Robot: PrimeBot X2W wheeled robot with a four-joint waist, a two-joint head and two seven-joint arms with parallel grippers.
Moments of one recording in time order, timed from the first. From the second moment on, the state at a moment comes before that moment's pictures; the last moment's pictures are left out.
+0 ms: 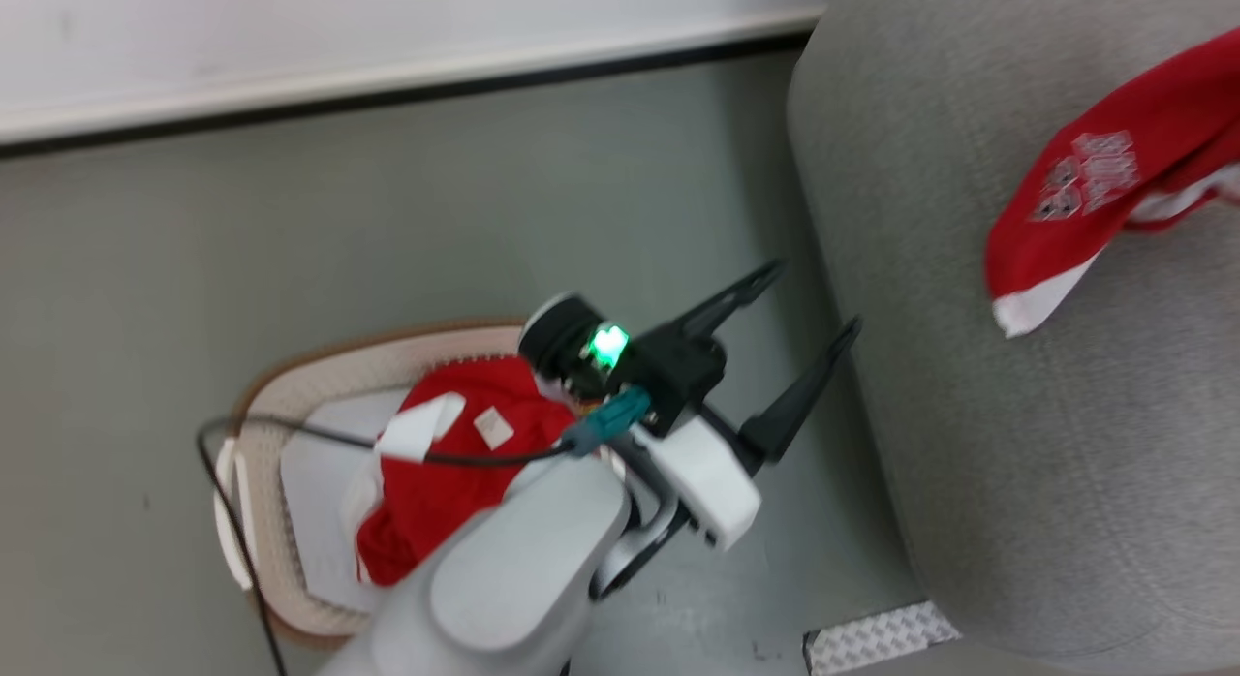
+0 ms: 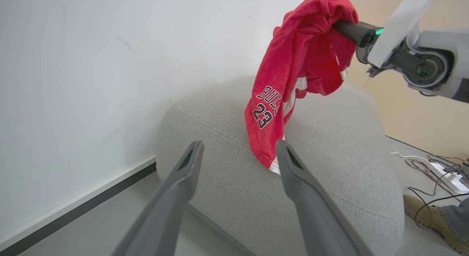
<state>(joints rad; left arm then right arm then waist) -0.75 0.06 -0.79 0.37 -0.31 -0.06 -0.22 -0.73 -0.33 -0.16 0.52 0.22 0.13 -0.26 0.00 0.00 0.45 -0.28</state>
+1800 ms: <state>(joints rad) -0.28 0.11 -0.55 0.45 -0.44 0.01 -0.26 -0.08 -0.18 -0.10 0.30 0.18 0.13 -0.26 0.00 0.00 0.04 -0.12</state>
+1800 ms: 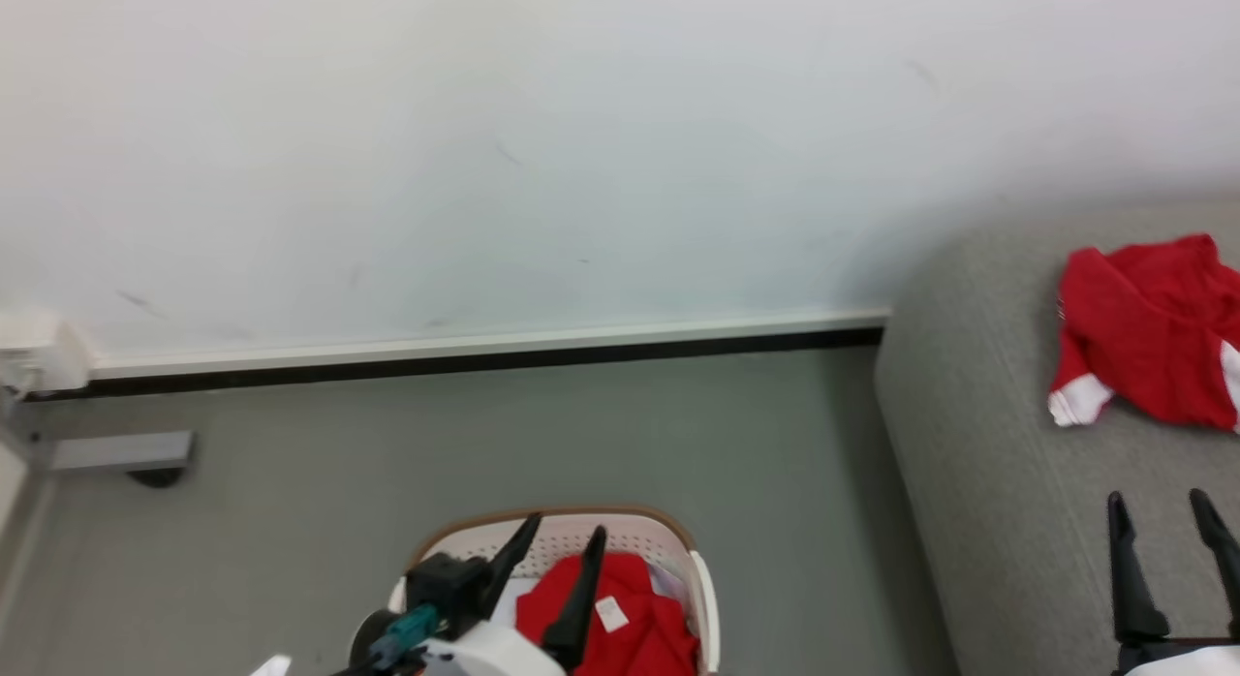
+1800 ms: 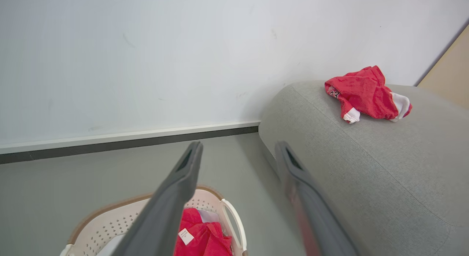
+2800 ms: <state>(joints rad) -0.01 0.12 -0.22 0.37 -0.30 0.00 -0.26 0.08 -0.05 0.05 0.24 0.13 0.13 -0.26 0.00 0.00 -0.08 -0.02</state>
